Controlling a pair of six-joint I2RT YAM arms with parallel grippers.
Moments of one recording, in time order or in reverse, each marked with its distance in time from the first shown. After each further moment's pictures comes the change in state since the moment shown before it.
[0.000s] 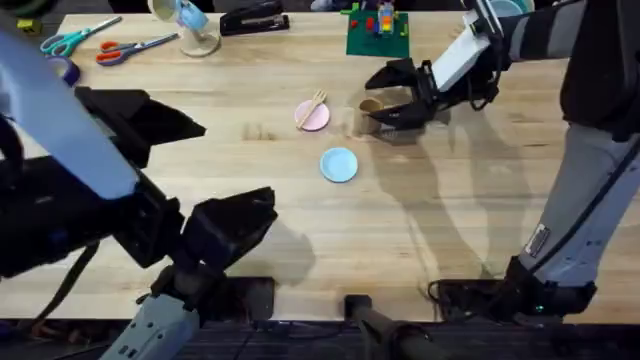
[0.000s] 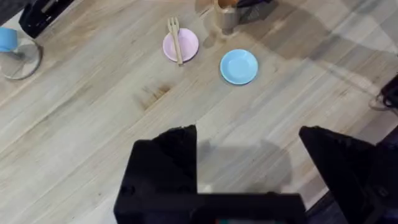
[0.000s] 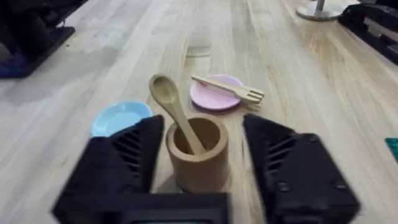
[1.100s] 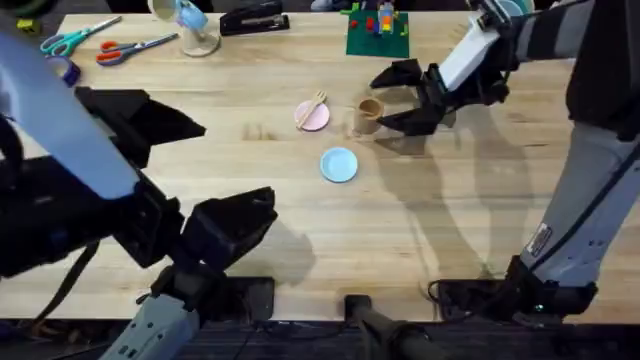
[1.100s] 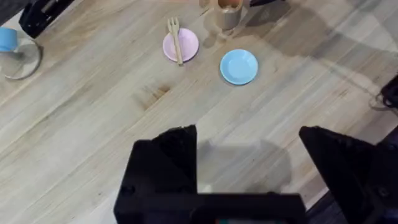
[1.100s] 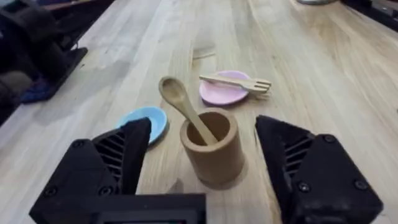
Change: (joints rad) left arm 0.000 0.000 0.000 0.000 0.000 0.000; right arm -0.034 -0.001 0.000 -0.161 0.008 -0.015
